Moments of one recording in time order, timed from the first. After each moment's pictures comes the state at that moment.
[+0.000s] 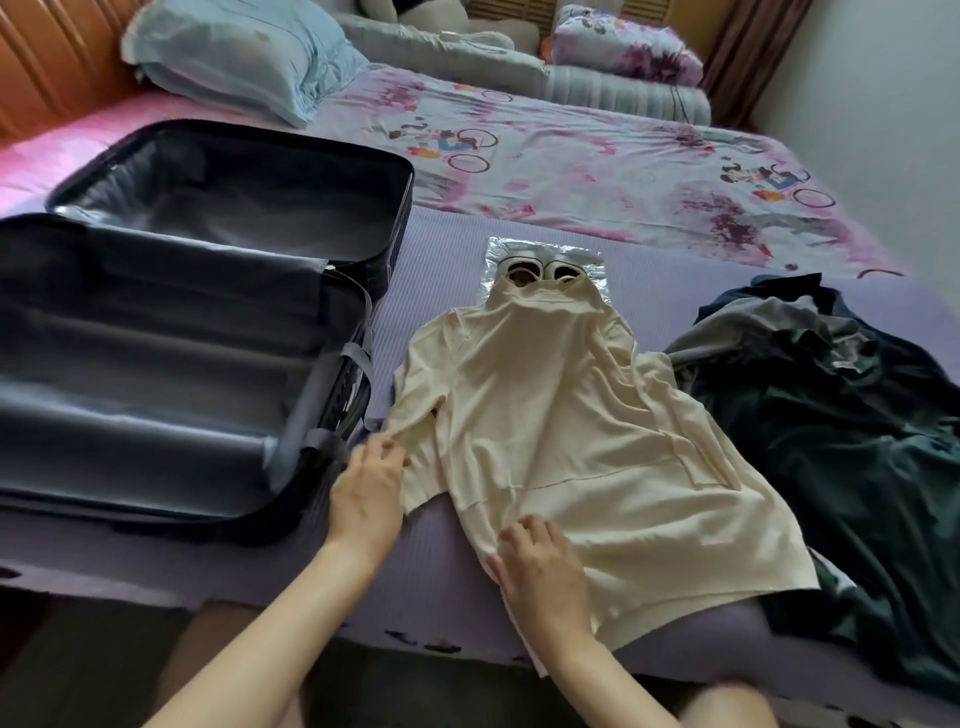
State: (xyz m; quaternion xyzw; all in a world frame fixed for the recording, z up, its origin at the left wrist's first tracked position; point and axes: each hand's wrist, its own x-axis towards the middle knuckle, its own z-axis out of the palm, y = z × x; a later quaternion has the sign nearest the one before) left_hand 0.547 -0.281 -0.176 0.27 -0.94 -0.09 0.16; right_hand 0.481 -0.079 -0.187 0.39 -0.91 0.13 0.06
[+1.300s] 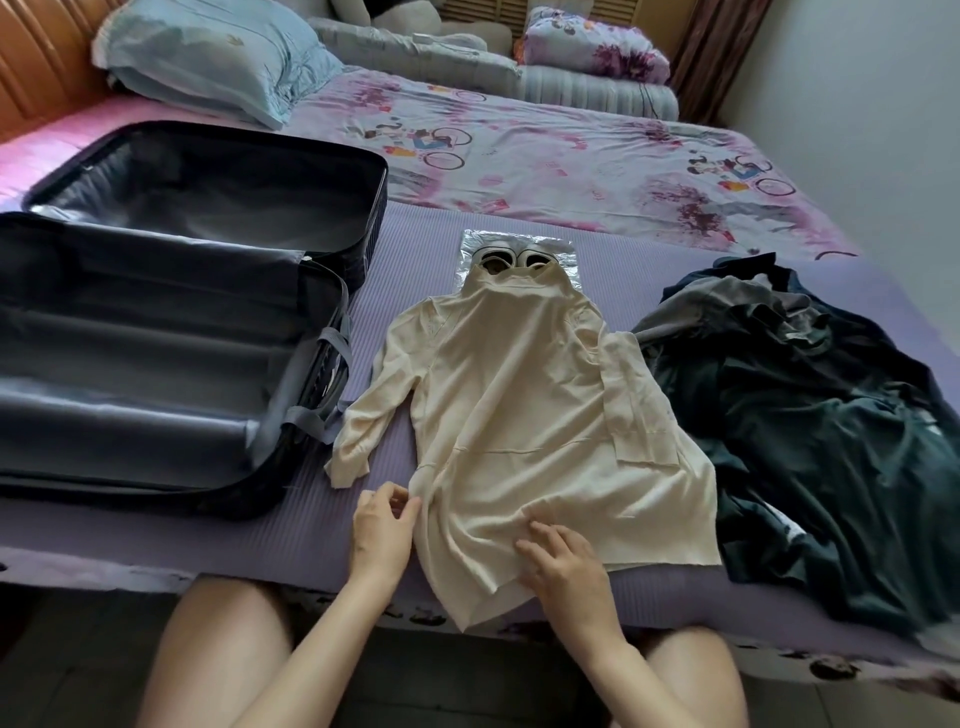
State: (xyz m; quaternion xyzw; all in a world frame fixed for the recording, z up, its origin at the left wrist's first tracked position) left_hand 0.569 -0.209 -0.181 0.44 -0.77 -0.45 0.09; right_hand 0.477 -0.001 -0.208 0.42 -0.90 0.12 0.01
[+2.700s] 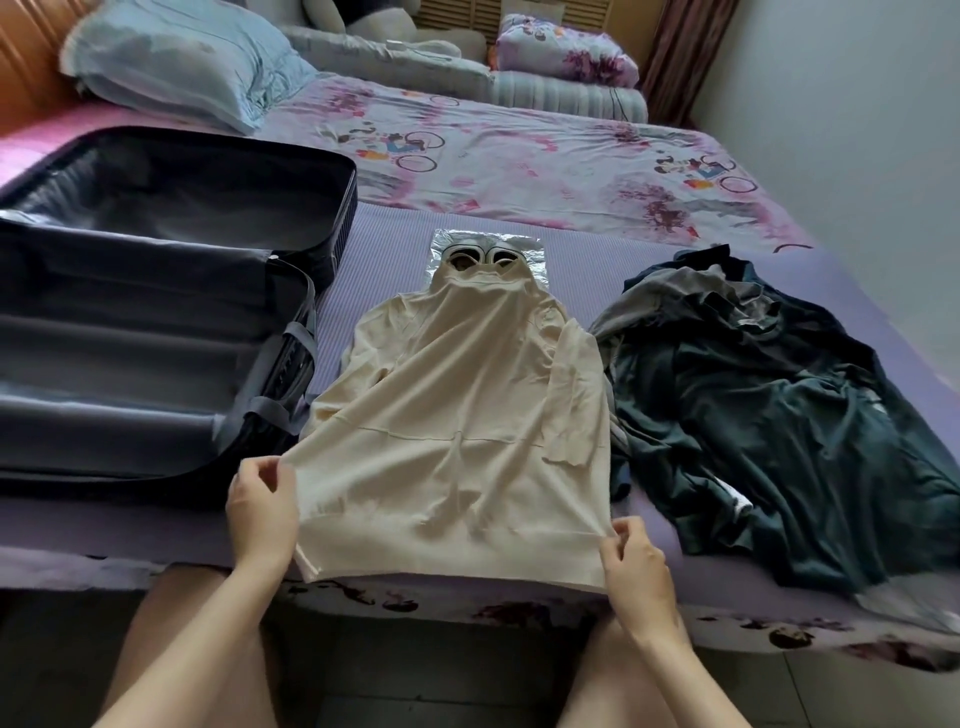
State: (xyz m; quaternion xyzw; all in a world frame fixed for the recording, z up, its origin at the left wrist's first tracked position) left_hand 0.603 -0.249 -0.161 0.51 -0.70 -0.41 0.26; right_hand 0.453 0.078 -0.171 0.06 -0.95 0.28 -0.07
